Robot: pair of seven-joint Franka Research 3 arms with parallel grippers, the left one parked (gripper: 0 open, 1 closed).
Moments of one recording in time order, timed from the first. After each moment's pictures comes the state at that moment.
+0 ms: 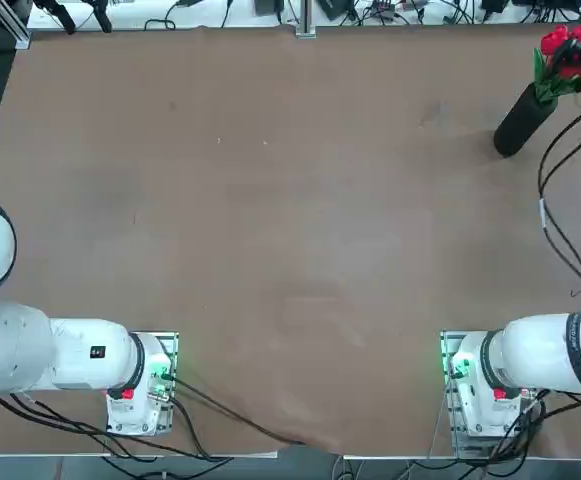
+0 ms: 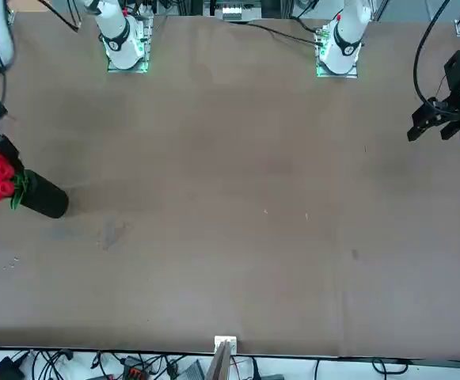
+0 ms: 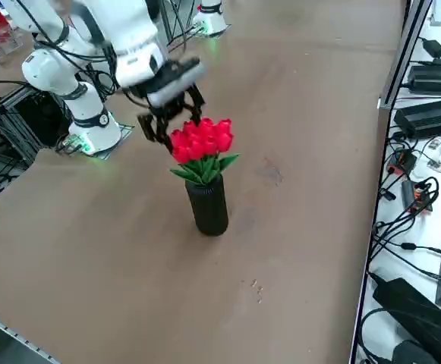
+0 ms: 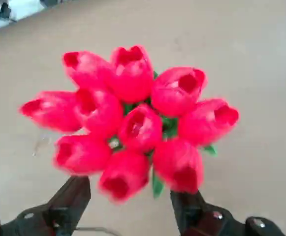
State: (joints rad) arm 0.02 -0.14 -0.35 -2.11 0.02 2.17 0.04
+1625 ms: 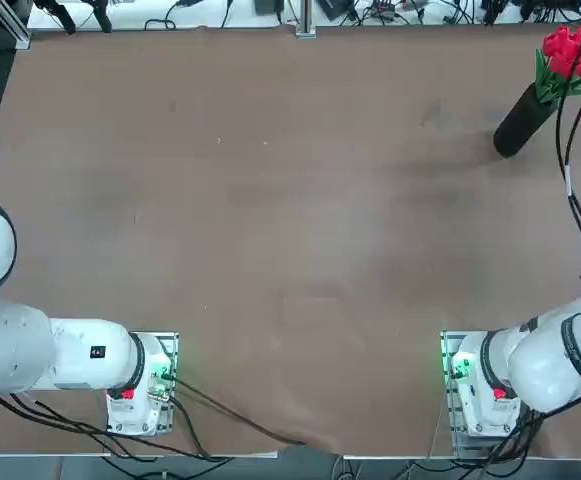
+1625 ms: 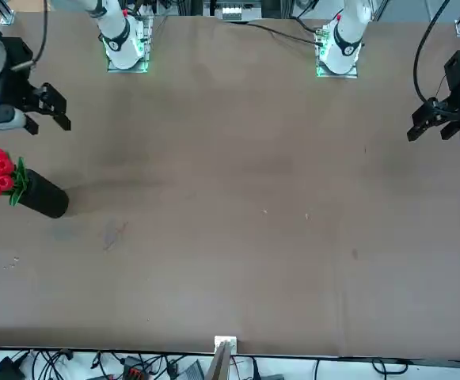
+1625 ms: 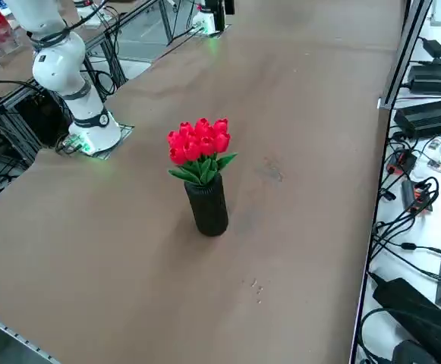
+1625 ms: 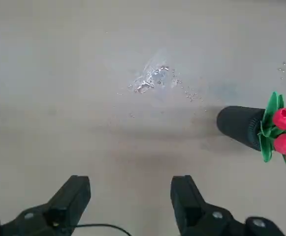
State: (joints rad) arm 0.47 -0.01 -0.35 -1.57 0.00 1.58 0.02
